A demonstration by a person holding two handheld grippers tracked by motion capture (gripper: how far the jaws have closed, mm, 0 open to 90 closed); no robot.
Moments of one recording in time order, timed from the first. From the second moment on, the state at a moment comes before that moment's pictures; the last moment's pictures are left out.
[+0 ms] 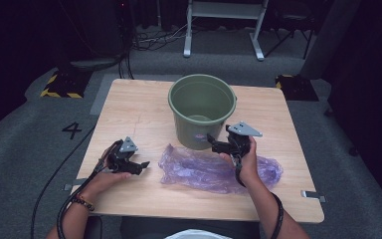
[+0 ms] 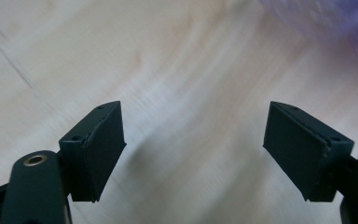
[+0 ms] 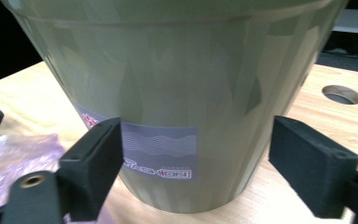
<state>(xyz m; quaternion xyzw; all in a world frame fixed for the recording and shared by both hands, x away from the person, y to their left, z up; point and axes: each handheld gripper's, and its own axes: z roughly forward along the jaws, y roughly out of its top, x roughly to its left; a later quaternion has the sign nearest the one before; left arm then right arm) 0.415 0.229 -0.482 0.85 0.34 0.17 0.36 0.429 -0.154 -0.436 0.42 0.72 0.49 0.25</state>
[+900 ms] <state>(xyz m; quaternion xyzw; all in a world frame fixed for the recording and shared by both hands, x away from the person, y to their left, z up) 0.483 0.118 -0.445 0.84 0.29 0.17 0.43 0.361 -0.267 -0.447 0.33 0.83 0.40 0.23</state>
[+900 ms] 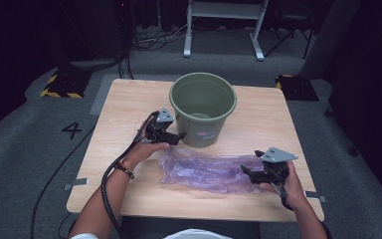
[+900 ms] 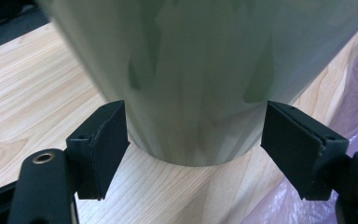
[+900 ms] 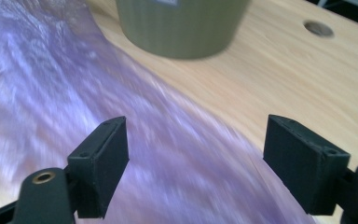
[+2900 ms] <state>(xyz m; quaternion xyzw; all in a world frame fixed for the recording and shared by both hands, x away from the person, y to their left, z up) 0.400 0.243 -0.503 0.86 0.33 0.13 0.36 0.436 -0.272 -0.501 0.33 0.84 0.39 0.17</state>
